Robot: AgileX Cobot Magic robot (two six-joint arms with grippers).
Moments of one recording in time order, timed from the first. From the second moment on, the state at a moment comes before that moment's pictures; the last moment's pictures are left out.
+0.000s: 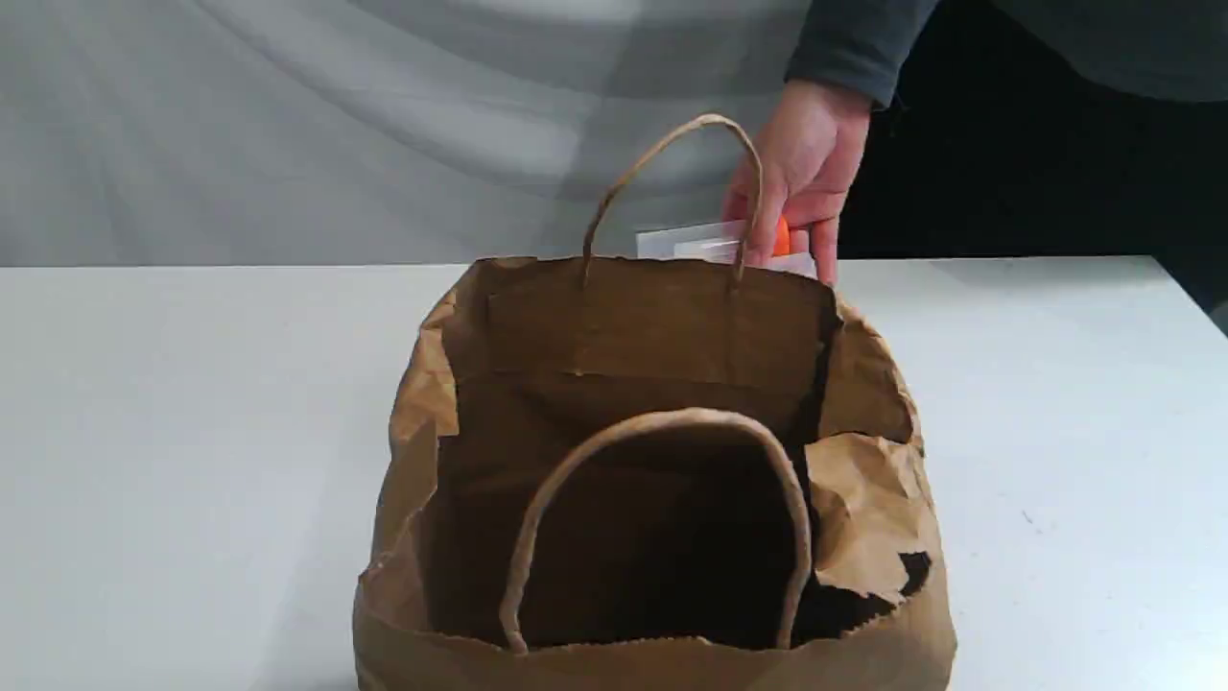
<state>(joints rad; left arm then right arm) -0.05 0.10 -0.40 -0.16 0.29 -0.12 0.00 0.01 0.00 0.92 0.13 -0.30</state>
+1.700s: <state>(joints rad) -0.36 1.04 -0.82 -1.40 1.09 1.36 0.00 0.01 0.00 0.90 0.14 -0.30</state>
